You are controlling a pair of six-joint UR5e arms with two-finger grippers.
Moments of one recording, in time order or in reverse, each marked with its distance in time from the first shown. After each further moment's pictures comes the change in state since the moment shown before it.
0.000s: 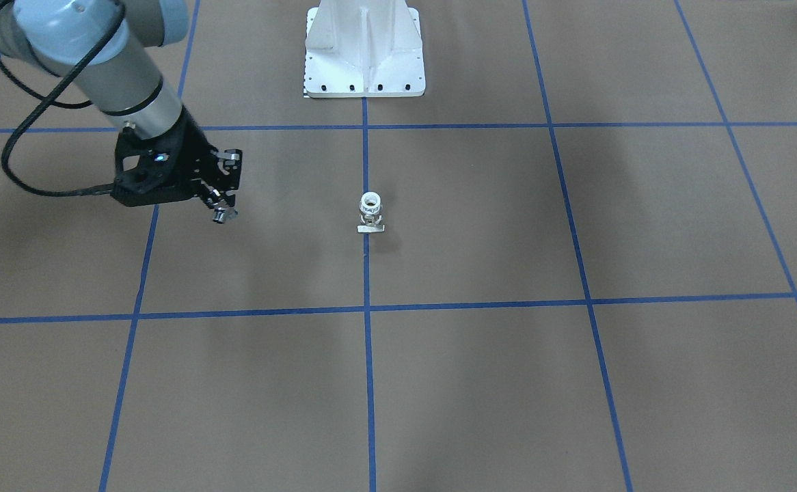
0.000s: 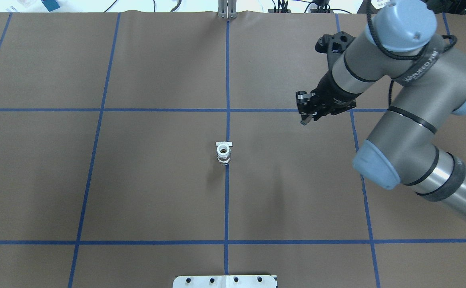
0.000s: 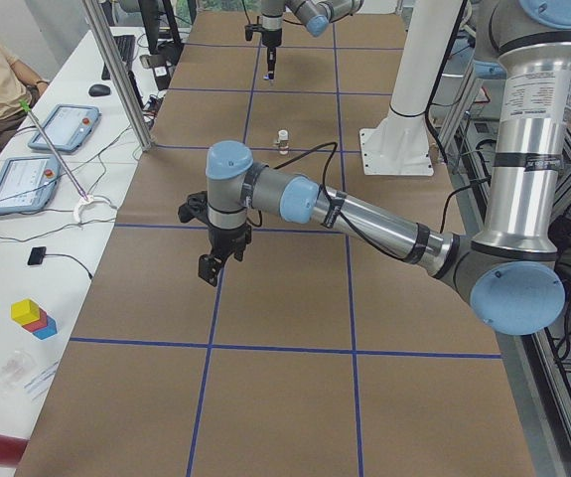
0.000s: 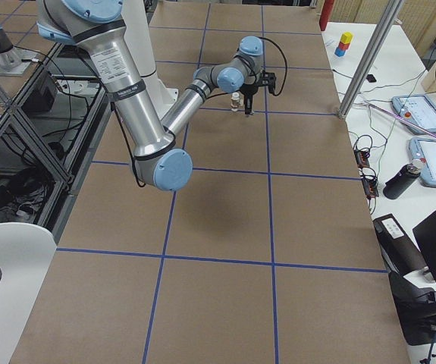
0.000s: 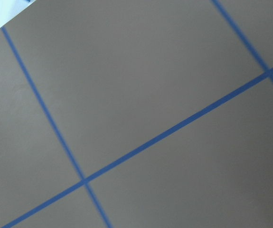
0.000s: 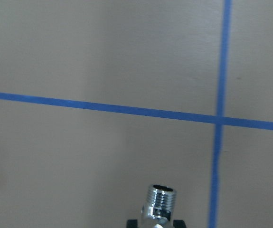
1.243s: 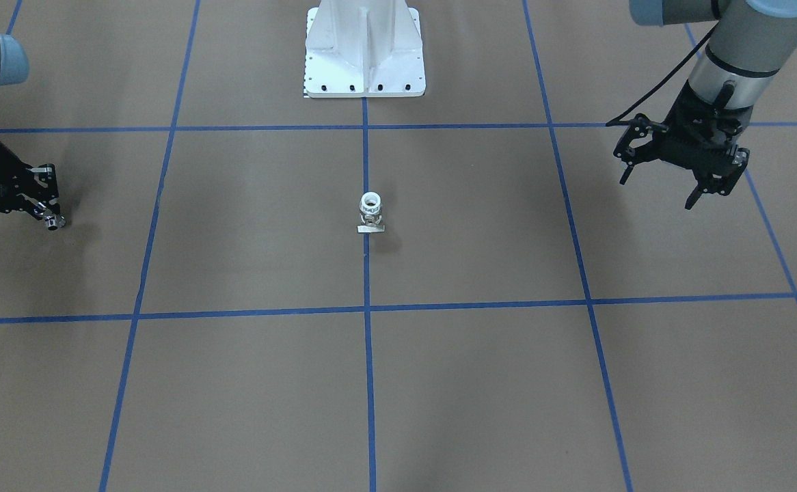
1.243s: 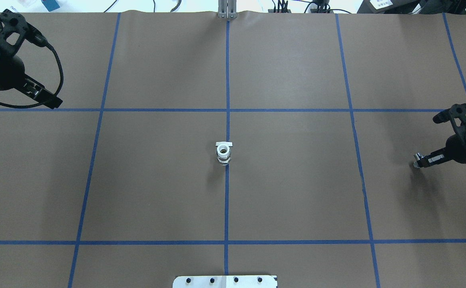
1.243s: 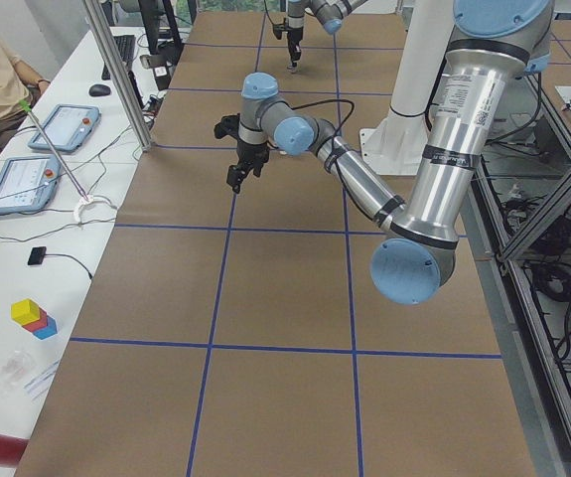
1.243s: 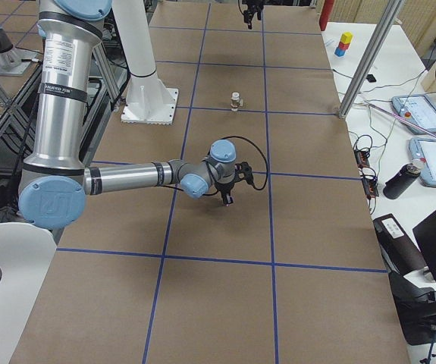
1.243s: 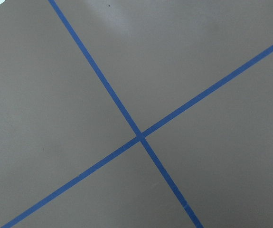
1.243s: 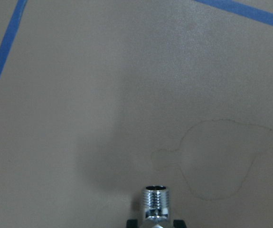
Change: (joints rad) left arm 0.501 -0.256 -0.177 -0.009 0.135 -0.564; right arm 0.146 -0.696 -0.160 0.689 0.032 -0.541
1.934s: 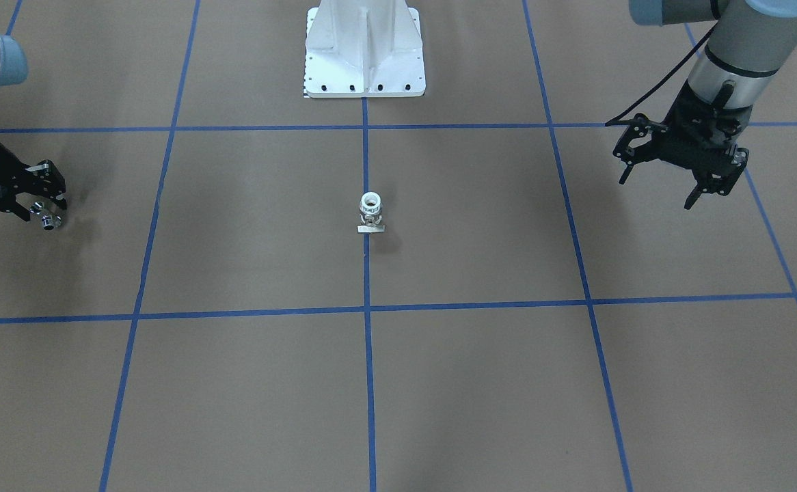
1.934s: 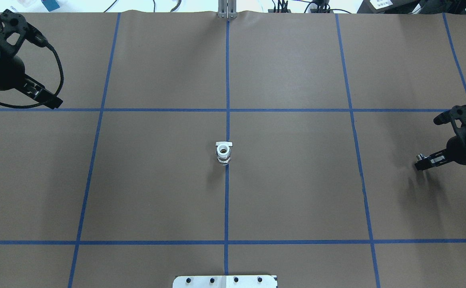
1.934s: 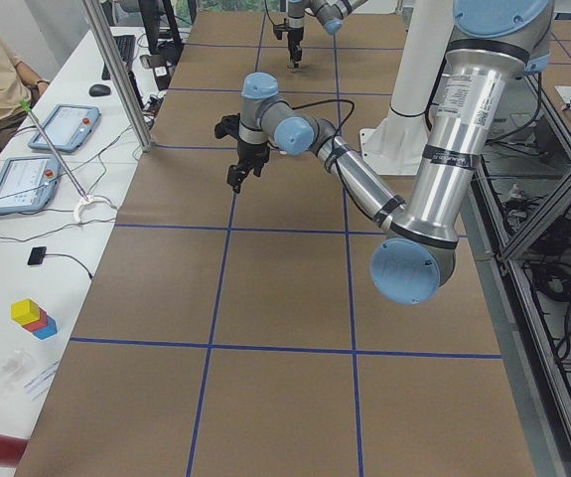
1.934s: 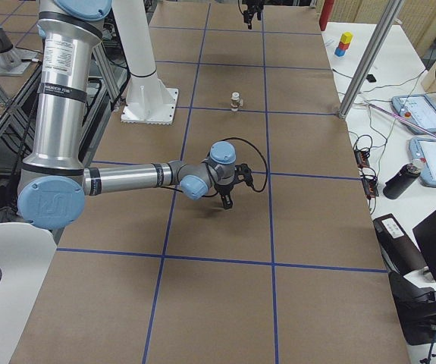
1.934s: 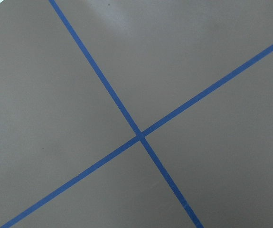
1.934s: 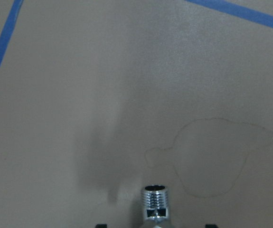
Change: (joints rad) left arm 0.001 -0.001 -0.001 0.000 0.000 0.001; right arm -0.005 -0.010 -0.009 0.001 0.000 0.001
